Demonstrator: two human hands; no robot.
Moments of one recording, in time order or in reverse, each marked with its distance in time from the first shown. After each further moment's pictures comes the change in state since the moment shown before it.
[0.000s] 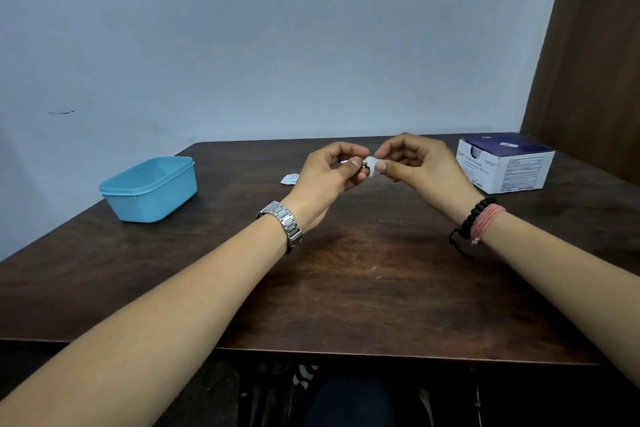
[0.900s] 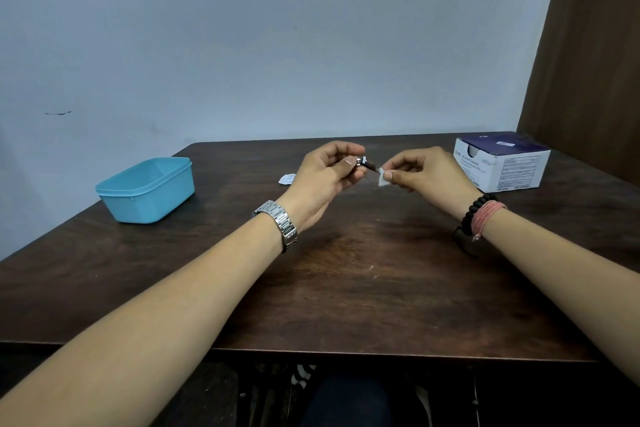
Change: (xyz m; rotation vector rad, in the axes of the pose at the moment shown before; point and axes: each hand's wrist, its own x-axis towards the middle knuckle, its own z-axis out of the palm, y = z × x) left_hand 0.002 -0.001 0.001 -0.129 -0.029 -0.027; right_hand 0.003 0.017 -0.012 -0.275 -0.003 0.108
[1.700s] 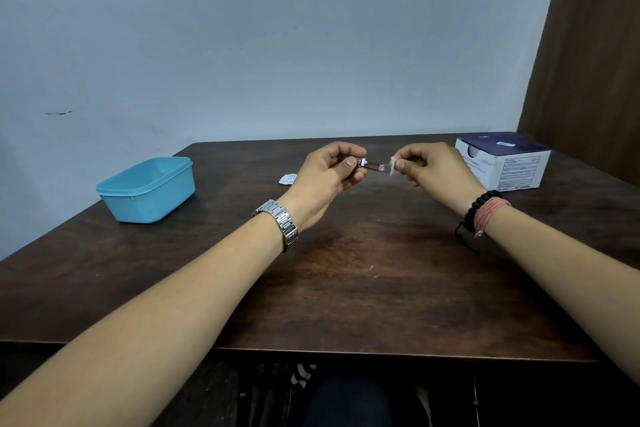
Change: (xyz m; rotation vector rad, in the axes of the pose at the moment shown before) left_hand 0.001 -0.001 -0.001 0.066 -0.014 0.019; right_hand 0.004 0.000 -0.006 -0.108 0.060 0.007
